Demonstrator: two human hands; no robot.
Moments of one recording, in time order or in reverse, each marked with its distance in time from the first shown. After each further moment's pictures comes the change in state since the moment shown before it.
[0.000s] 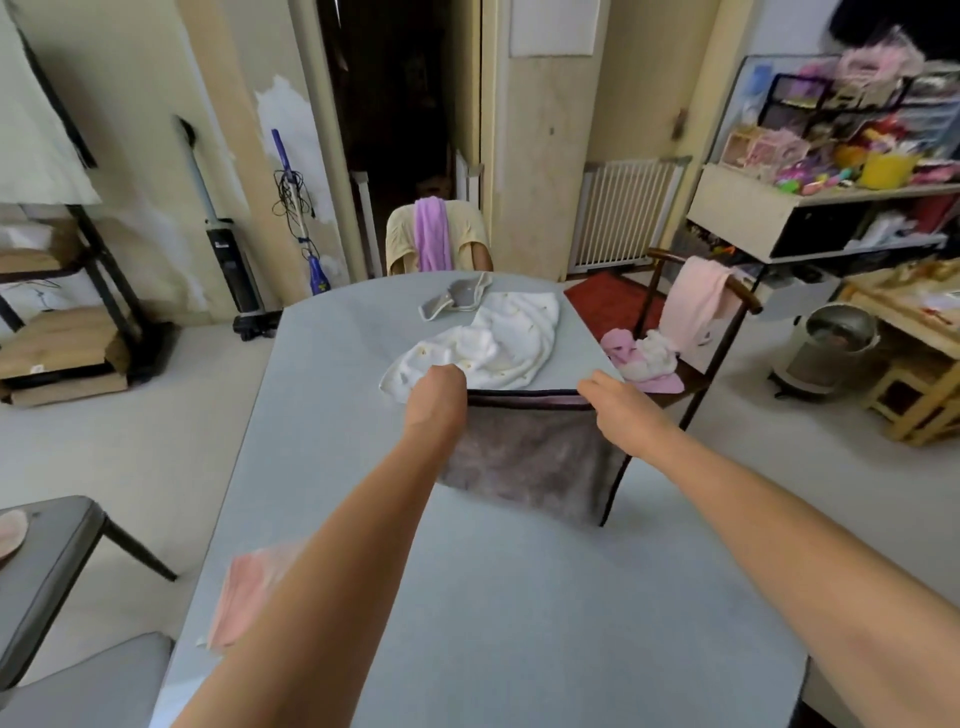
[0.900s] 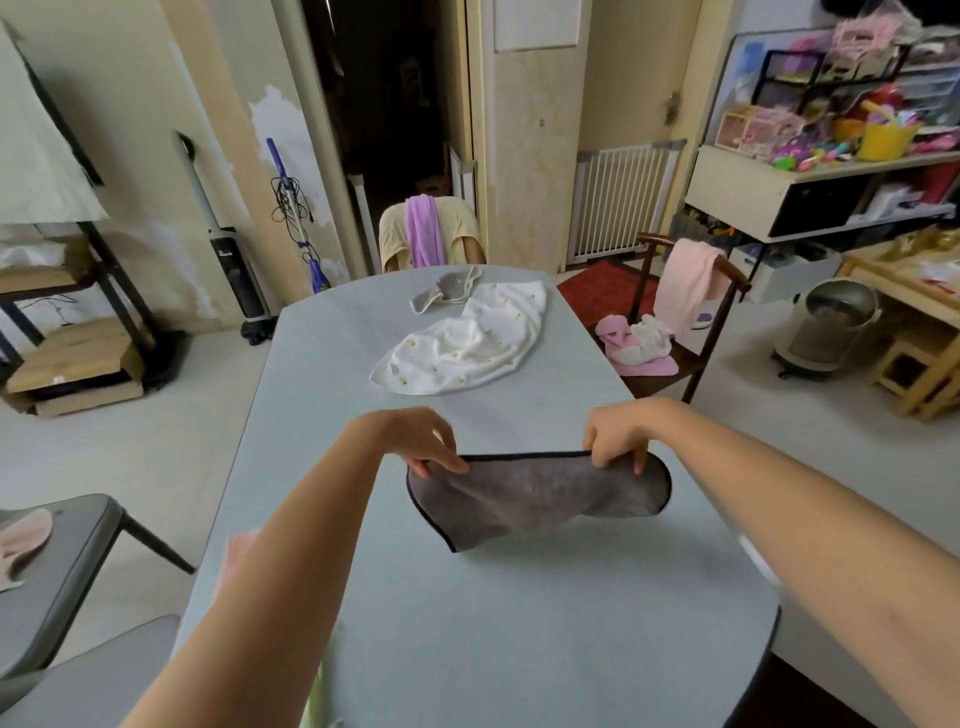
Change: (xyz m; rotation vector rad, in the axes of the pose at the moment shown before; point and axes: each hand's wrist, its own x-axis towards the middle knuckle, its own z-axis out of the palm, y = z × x) left_hand -0.022 -0.006 0.001 0.099 -0.693 0.029; right_hand -0.051 0.018 -0.039 0.261 -0.744 0.234
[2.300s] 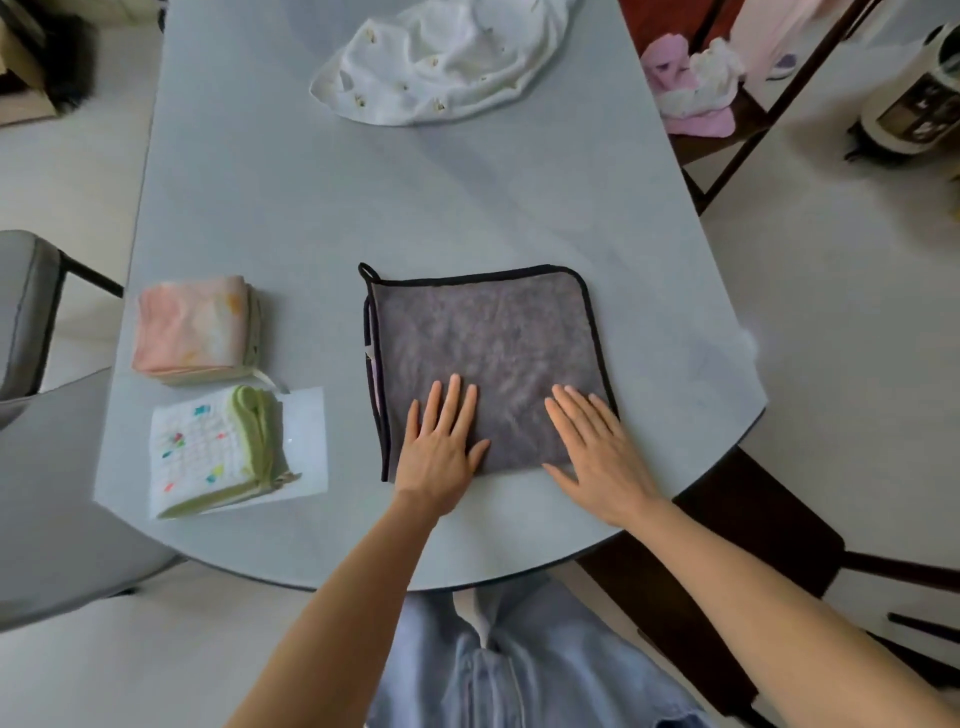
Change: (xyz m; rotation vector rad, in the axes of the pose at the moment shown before) left_hand 0.030 -0.055 0.330 0.334 0.290 0.026; right_hand 0.037 0.087 0.313 -0.300 0.584 -0.381
